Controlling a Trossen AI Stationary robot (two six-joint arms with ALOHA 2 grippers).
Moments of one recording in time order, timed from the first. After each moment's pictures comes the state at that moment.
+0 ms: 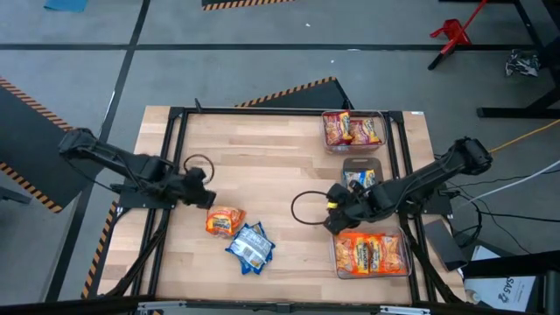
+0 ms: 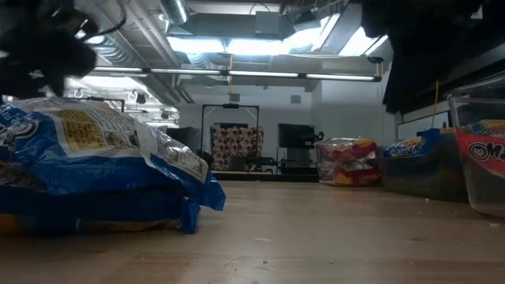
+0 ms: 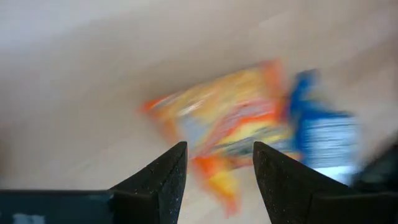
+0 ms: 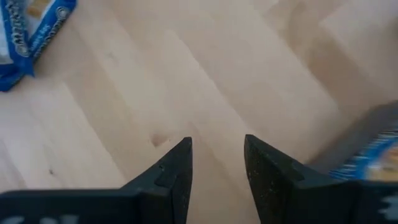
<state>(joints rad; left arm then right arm) -0.30 0.80 0.60 -0.84 -0.04 -1.54 0.42 1.44 1.01 -0.78 0.36 0.98</state>
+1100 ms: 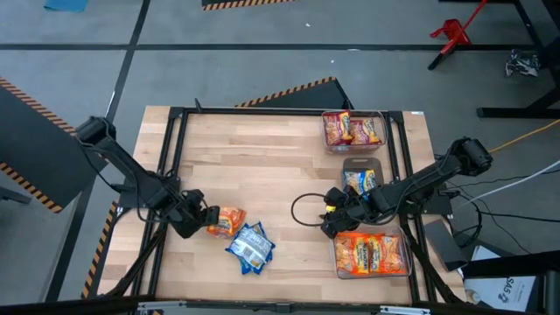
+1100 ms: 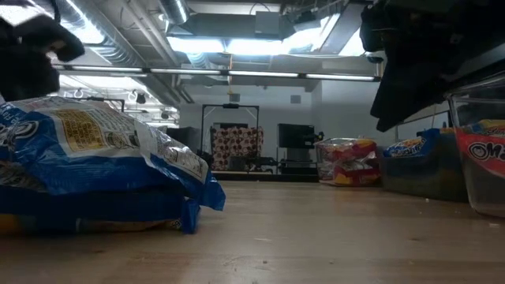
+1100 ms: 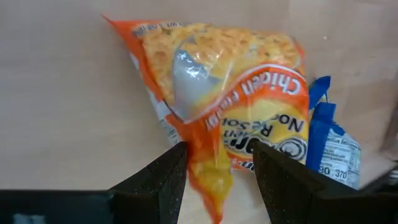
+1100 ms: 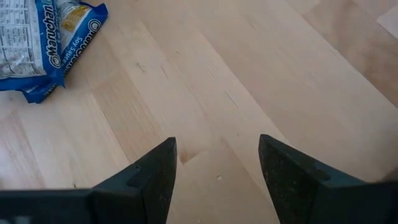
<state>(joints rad) -0.71 1.06 0.49 -0.52 -0.33 -2.23 0.42 1.44 0.87 -0.50 0.36 0.97</state>
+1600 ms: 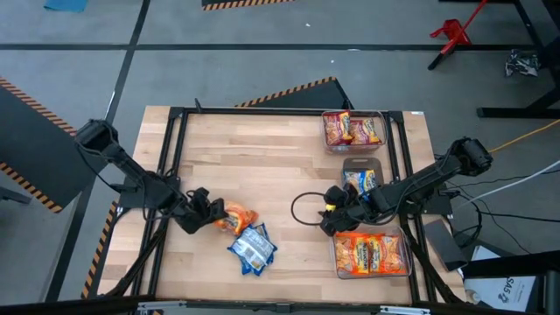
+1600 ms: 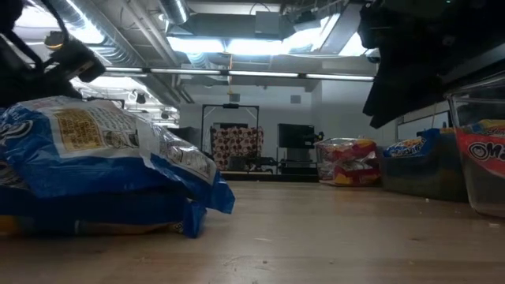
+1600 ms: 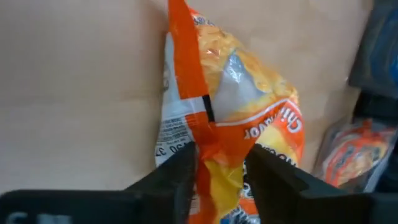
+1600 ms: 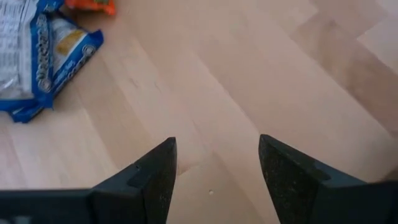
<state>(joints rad) -0.65 1.12 0.31 -0.09 -0.50 -2.25 0.42 1.44 0.87 -0.49 0.42 0.96</state>
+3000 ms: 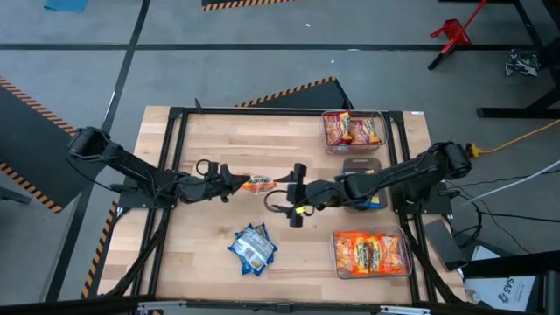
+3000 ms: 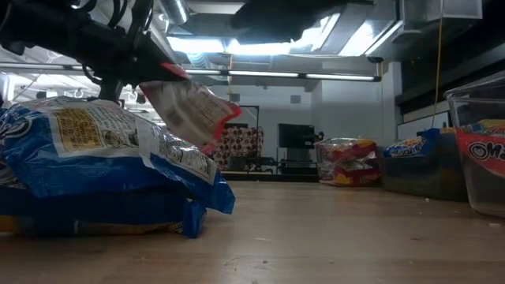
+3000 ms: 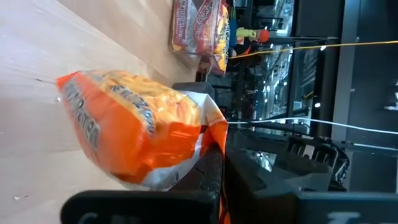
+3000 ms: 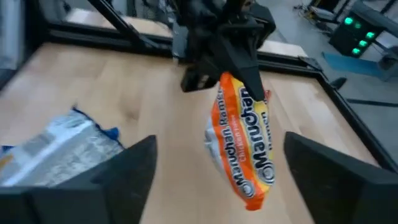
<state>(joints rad) -0.30 1.12 0.31 0.59 -0.72 -1.79 0.23 1.64 1.12 0.08 0.35 -0.05</state>
